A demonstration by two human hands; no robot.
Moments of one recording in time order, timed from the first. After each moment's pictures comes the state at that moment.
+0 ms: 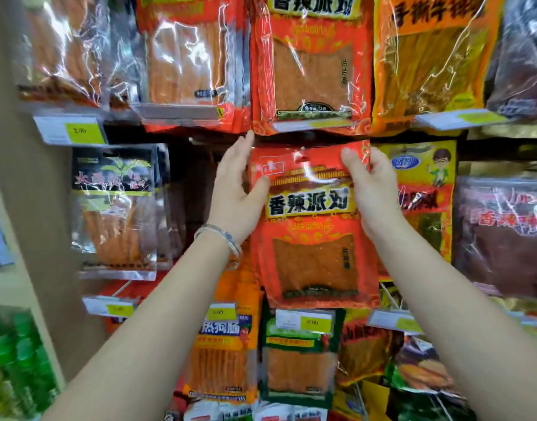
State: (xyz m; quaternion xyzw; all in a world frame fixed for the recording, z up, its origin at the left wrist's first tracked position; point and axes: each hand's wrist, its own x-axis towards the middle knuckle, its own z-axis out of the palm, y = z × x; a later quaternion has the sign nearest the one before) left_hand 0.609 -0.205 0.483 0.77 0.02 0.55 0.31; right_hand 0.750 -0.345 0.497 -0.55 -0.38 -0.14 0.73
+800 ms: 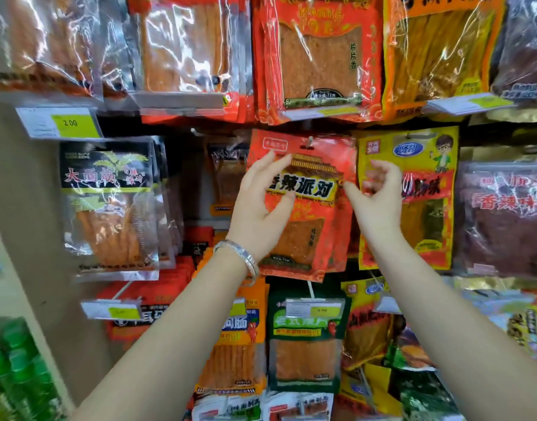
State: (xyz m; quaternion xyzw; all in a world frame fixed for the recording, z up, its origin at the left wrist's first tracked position) left_hand 0.607 -0.213 0.457 0.79 -0.04 0.50 0.34; right_hand 0.759 -0.337 0.450 -0.64 -0.28 -0.25 0.67
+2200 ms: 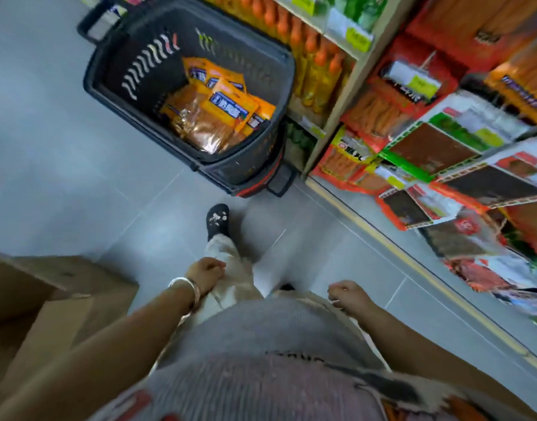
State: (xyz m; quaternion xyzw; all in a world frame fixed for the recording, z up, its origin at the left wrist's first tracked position) left_hand 0.025 -0.281 -0.020 0.42 0.72 -0.07 0.54; right_hand 0.314 -0.392 -0.020 -0.79 -0.15 0.59 0.08
